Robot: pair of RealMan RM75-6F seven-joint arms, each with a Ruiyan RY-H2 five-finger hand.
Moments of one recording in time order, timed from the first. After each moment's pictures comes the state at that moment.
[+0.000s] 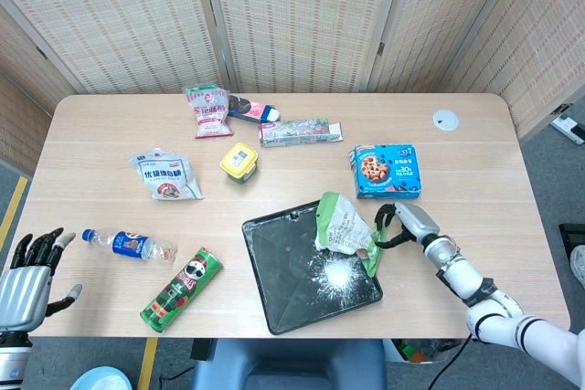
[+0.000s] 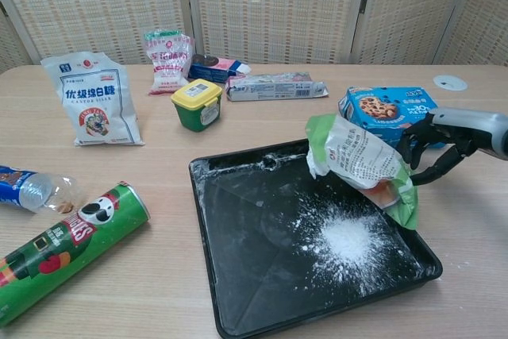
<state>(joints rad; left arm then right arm) -0.08 -1.15 -0.04 -1.67 1.46 1.47 0.20 0.60 -1.52 0.16 -1.10 -1.46 0.65 0.62</state>
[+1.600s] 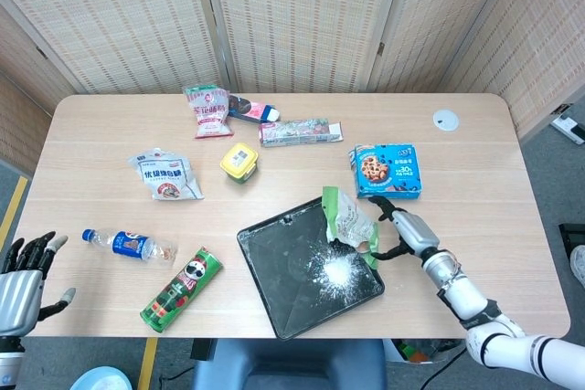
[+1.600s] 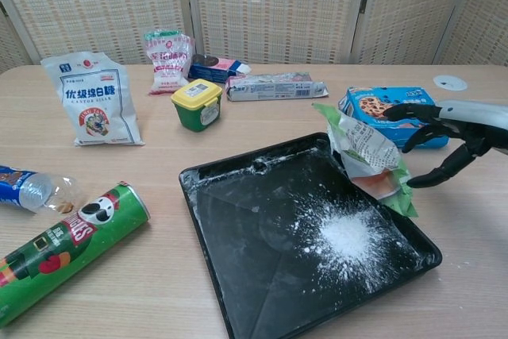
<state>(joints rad) -0.07 -1.14 -0.02 -1.66 1.46 1.48 0.17 0.57 -1.40 0.14 -1.45 -1.22 0.76 0.31</state>
